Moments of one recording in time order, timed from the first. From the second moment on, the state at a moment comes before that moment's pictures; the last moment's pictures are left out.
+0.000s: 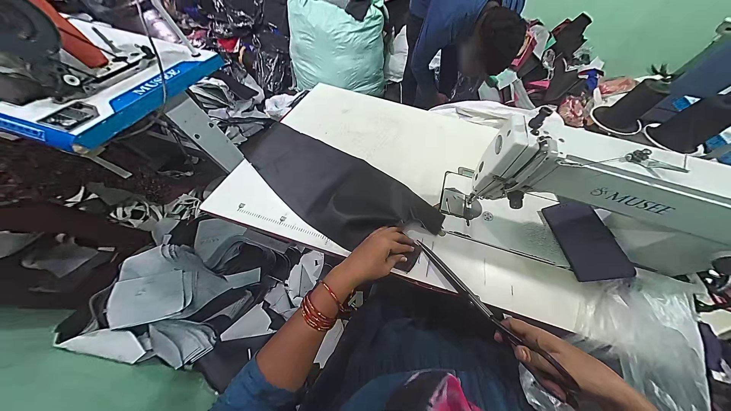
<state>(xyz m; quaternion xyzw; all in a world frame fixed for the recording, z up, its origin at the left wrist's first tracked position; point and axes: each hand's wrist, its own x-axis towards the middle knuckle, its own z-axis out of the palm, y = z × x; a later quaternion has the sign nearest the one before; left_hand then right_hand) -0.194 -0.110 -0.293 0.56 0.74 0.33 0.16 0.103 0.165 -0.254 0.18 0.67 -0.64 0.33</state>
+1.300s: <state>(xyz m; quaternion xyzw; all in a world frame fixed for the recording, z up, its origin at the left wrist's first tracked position) -0.182 0.019 -0.294 0.50 0.83 0.23 0.11 0.143 0.123 -0.288 0.23 0.55 -0.80 0.11</state>
